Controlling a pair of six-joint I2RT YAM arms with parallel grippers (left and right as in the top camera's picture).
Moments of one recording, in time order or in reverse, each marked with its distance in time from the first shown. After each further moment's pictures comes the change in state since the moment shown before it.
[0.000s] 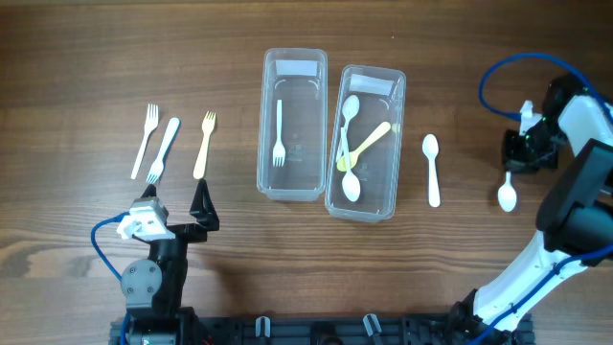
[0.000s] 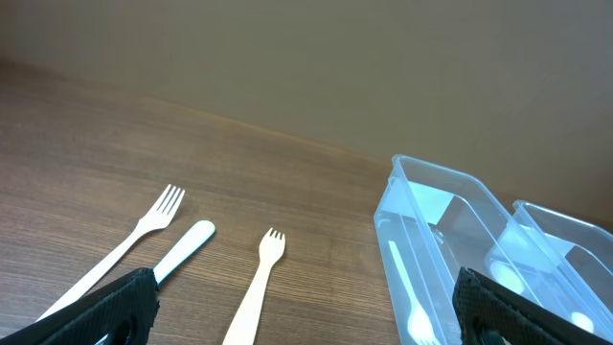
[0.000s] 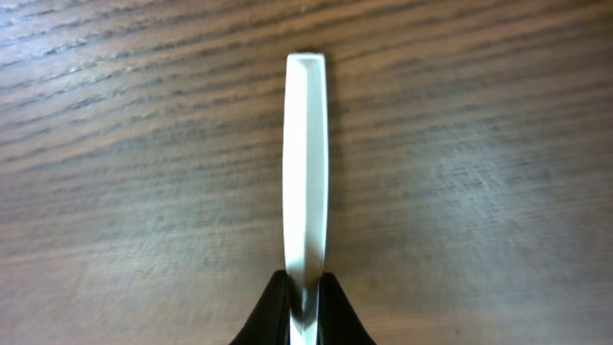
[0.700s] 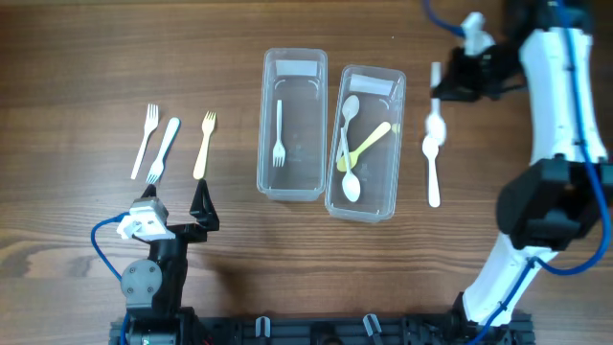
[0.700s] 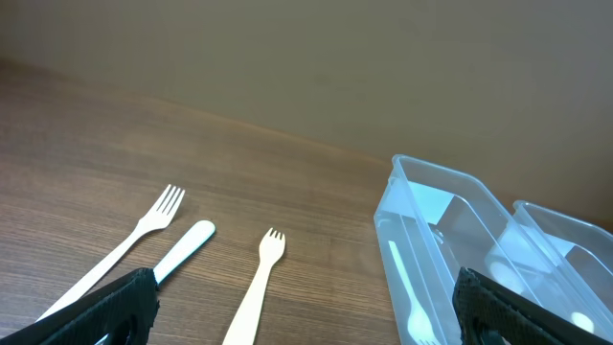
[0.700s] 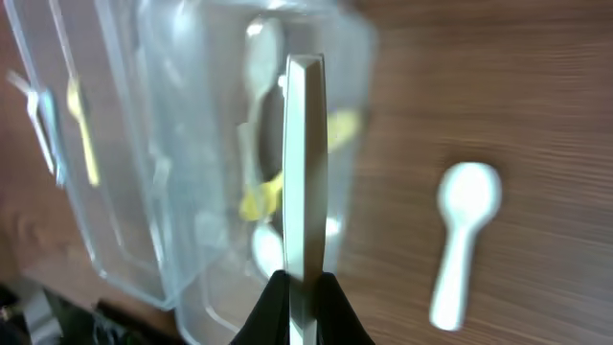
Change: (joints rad) left arm 0.000 0.000 0.000 0.000 0.000 0.000; right arm 0.390 -0.003 0.591 -0.465 -0.475 0.189
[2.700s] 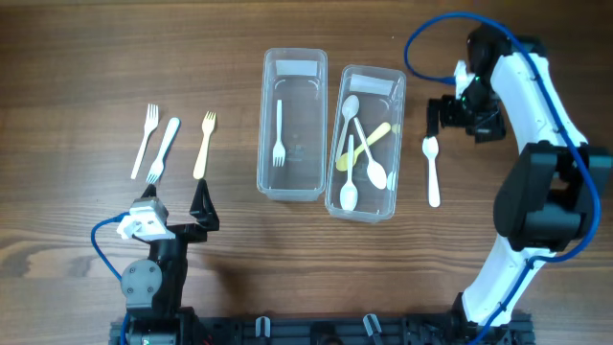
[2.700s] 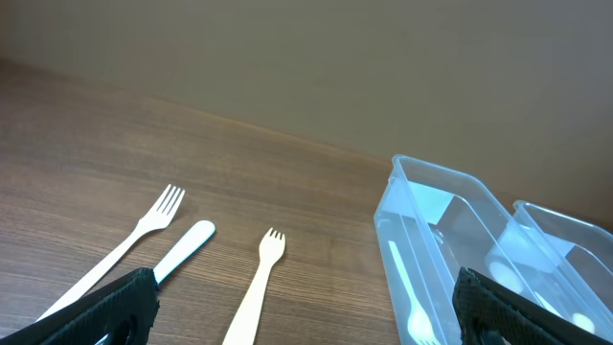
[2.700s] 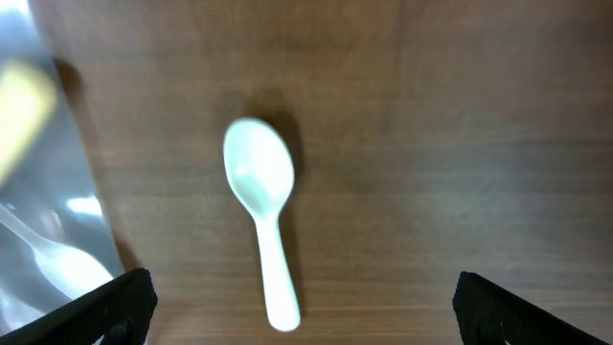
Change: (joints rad) left arm 0.000 0.000 0.000 0.000 0.000 0.000; right arm -0.010 -0.010 -0.362 0.201 0.438 0.013
